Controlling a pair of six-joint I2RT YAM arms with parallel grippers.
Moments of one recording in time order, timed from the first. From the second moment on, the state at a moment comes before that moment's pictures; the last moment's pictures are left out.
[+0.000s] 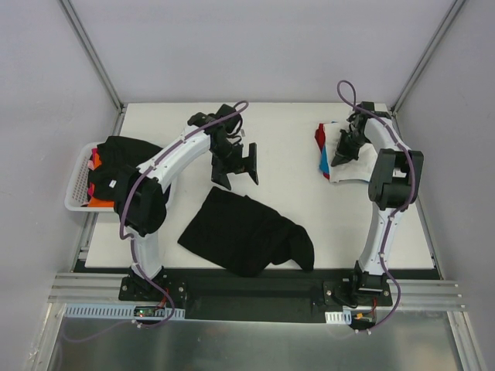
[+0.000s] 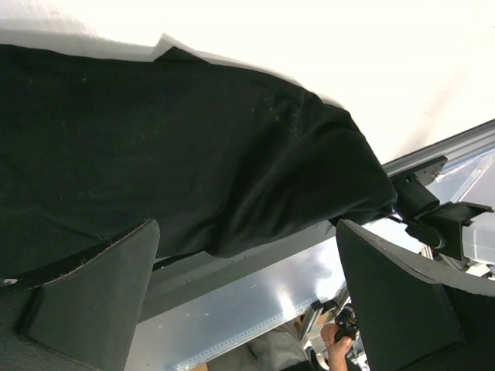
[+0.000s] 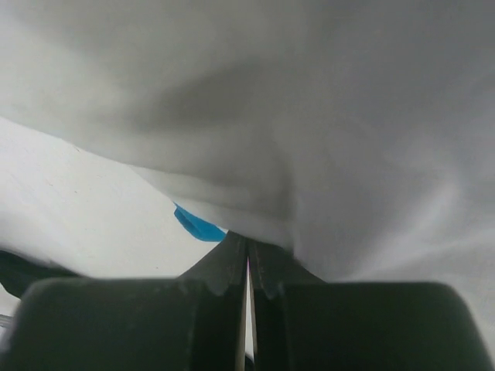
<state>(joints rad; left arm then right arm) -0.54 1.91 1.74 -1.14 0.41 -0.57 -0.04 2.20 1.83 -0.97 -0.24 0.26</state>
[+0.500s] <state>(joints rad) -0.54 1.87 1.74 -1.13 0.41 -0.59 -0.13 2.20 1.83 -0.97 -0.24 0.31</state>
